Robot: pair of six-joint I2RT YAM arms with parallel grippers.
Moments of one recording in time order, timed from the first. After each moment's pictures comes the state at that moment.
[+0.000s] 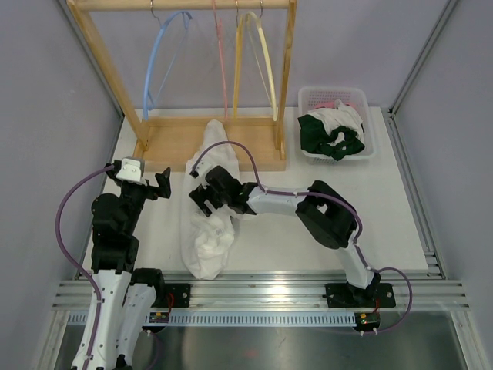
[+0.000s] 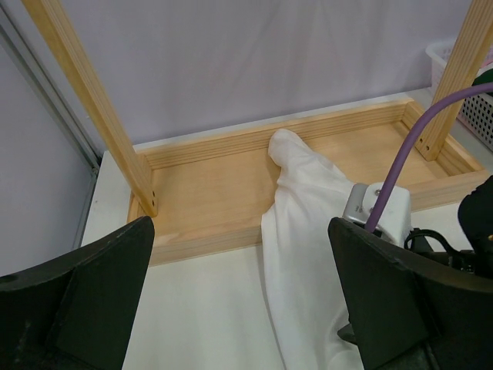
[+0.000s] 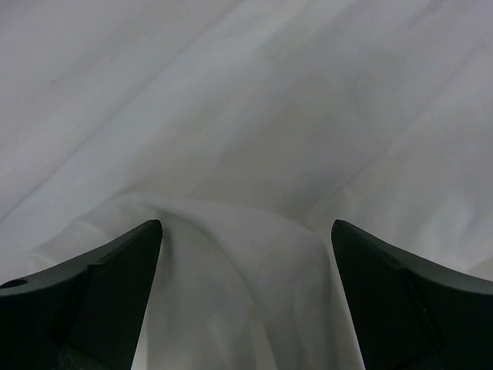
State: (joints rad) left arm -0.03 0.49 0.62 -0.08 0.15 0.10; right arm 0.99 2.13 1.48 0.07 0.07 0.01
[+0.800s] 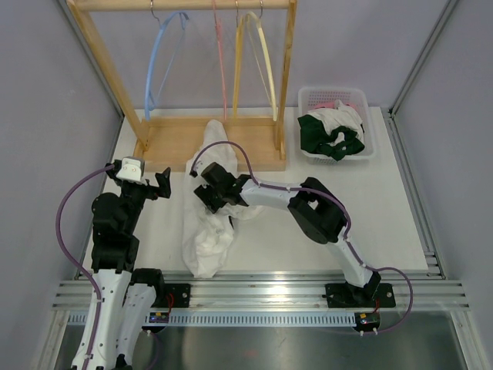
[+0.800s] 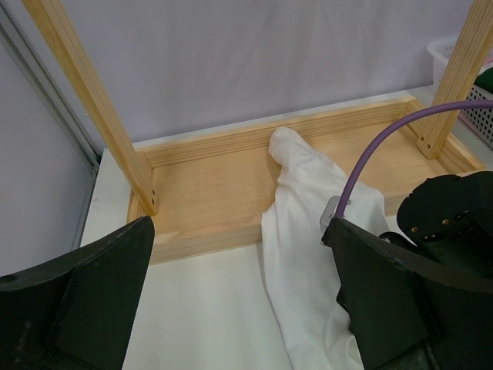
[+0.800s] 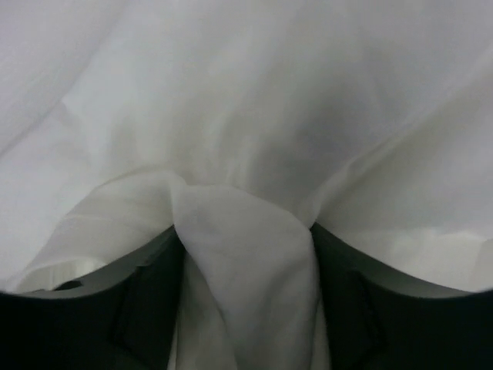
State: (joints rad) left arm -0.03 0.50 0.62 -0.08 0.15 0.10; right arm 0.96 2.26 1.67 -0.24 0.05 0.06
